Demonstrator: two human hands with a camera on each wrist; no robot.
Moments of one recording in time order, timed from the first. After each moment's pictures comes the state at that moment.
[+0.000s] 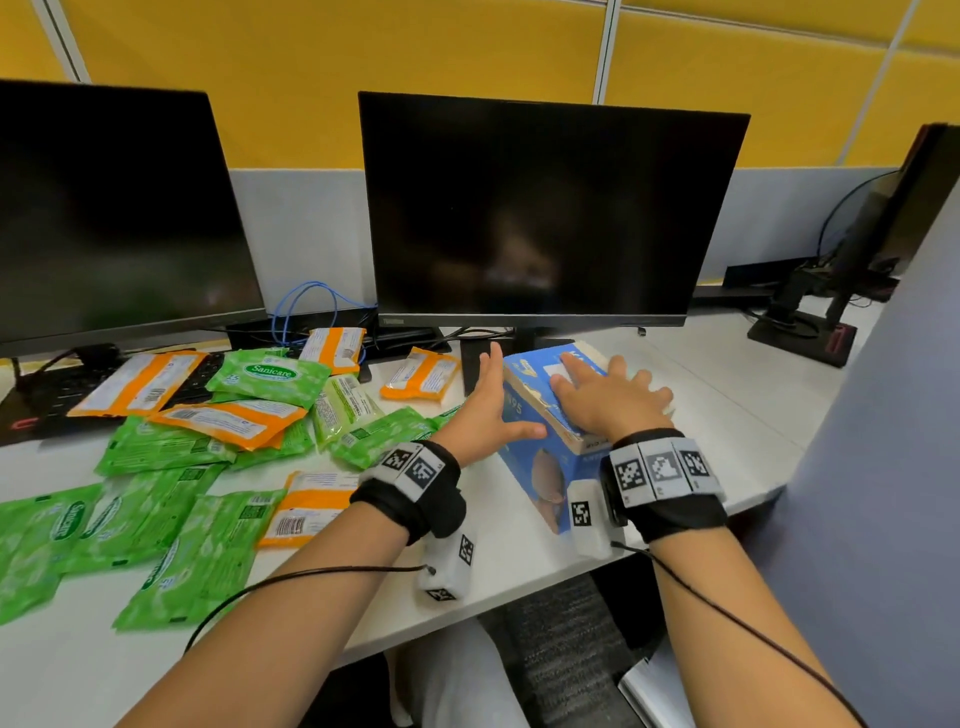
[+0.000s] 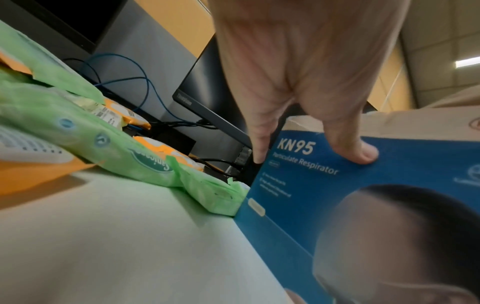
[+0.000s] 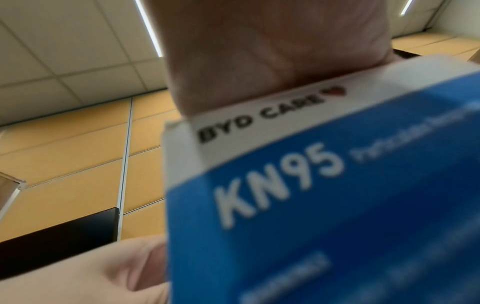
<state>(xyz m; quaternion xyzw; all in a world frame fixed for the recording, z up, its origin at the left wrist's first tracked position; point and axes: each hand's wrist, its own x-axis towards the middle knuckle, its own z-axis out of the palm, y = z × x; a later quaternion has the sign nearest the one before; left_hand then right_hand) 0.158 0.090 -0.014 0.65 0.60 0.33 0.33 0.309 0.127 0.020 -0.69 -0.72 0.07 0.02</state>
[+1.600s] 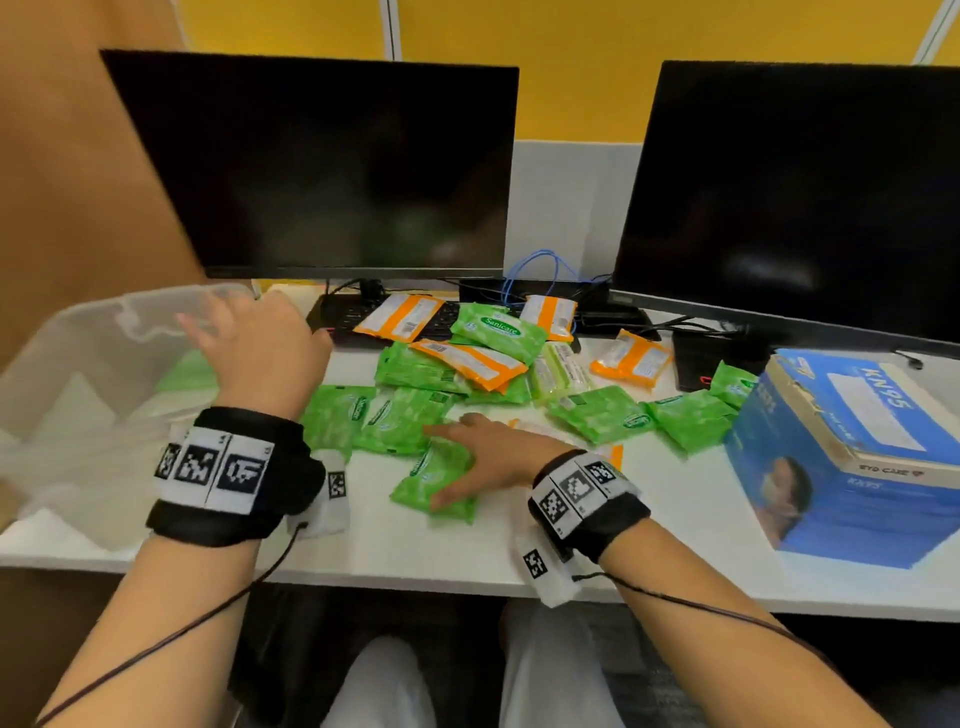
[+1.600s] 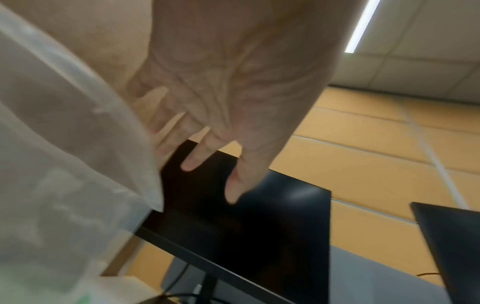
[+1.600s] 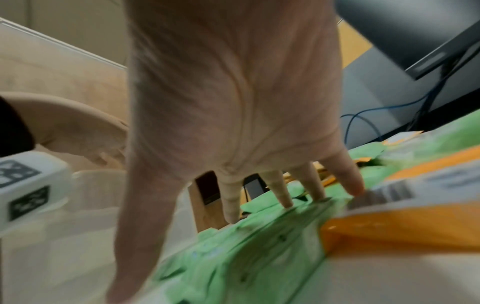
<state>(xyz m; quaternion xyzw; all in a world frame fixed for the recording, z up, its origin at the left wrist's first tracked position) -0.121 -0.149 0.051 0.24 0.95 0.13 -0.13 0.042 -0.004 -0.042 -0.20 -0.95 0.20 -0.14</state>
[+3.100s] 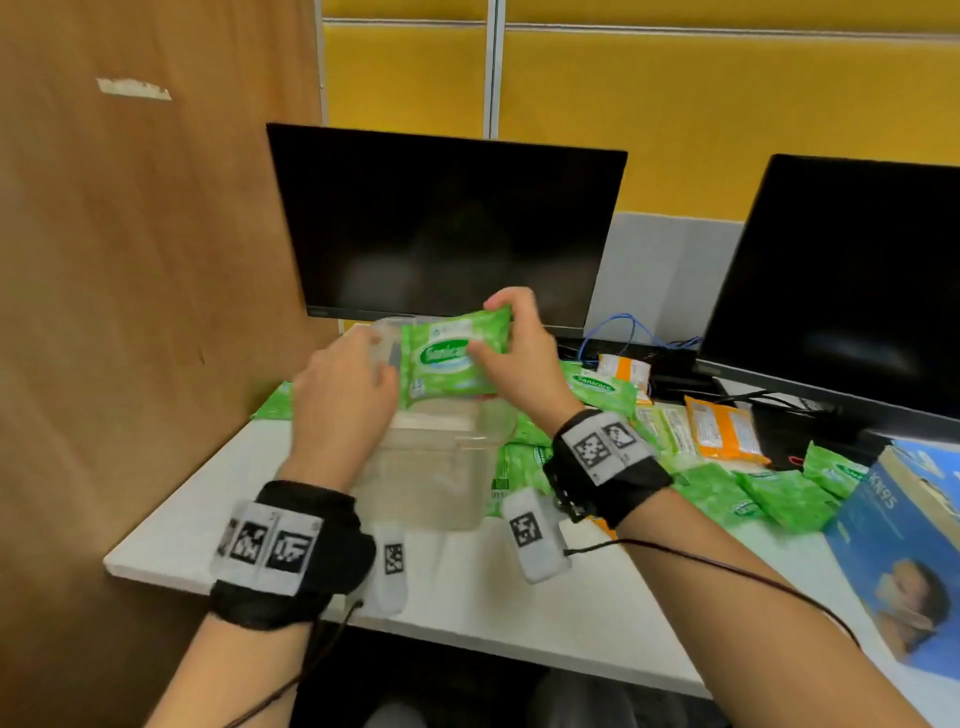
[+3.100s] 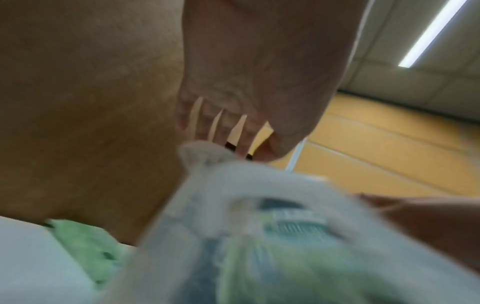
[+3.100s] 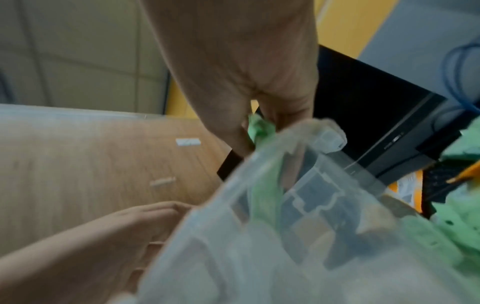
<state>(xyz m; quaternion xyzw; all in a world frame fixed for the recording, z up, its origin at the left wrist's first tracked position) -0.149 -0.197 0.050 0.33 0.86 0.35 -0.16 -0.050 -0.047 0.068 -0.19 -0.83 0.40 0.35</state>
